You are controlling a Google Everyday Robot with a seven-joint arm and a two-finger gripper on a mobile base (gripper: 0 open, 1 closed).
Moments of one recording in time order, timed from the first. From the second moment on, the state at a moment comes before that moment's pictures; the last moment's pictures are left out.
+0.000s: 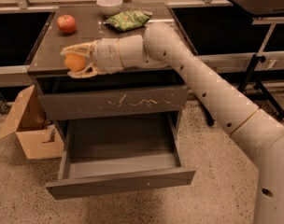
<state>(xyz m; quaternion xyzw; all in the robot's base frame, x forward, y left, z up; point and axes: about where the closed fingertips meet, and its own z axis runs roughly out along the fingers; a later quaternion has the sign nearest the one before) 0.633 0.180 0.895 -0.76 0.17 0.12 0.62</state>
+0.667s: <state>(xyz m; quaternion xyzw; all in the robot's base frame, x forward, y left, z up) 0.687 0.156 0.931 -0.69 0.25 0.10 0.68</state>
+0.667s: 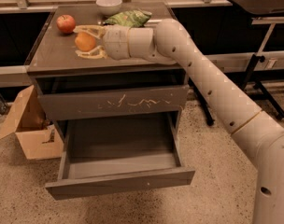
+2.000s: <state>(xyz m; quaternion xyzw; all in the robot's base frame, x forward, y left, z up) 0.761 0.154 0.945 -0.69 0.34 0.14 0.63</state>
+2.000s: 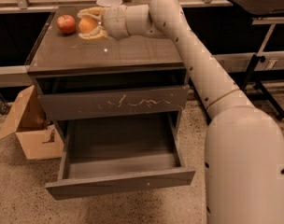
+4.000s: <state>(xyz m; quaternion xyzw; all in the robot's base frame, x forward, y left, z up) 0.835 0.184 0.894 -0.56 0.51 0.20 0.62</state>
